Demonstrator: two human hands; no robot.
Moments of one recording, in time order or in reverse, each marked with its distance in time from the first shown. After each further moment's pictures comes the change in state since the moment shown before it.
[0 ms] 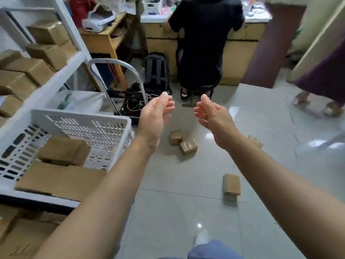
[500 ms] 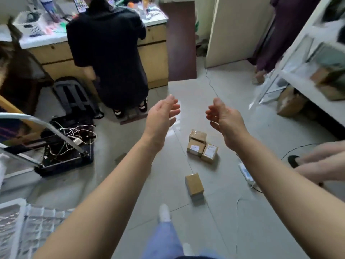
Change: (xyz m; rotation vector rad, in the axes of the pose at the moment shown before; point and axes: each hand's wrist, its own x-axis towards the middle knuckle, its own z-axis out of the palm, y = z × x) left_hand 0.092 -0.042 0.265 0.106 -0.504 -0.100; right_hand 0.053 0.015 -0.258 0.126 0.585 0.079
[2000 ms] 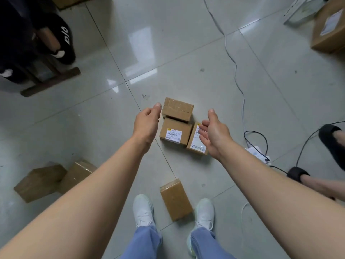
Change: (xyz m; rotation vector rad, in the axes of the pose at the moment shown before) left_hand 0.455 -0.481 0.118 0.334 0.002 -0.558; right_hand 0.468 0.396 -0.029 0.180 0.258 0.794
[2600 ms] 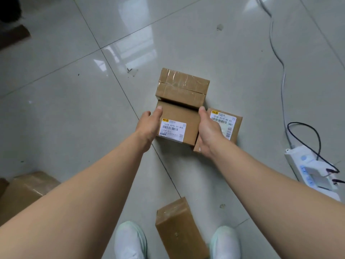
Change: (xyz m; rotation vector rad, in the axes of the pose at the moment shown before) left_hand 0.200 -0.183 0.070 0.143 -0.090 -0.246; right_hand 0.251 0.121 0.039 -0.043 0.035 0.082
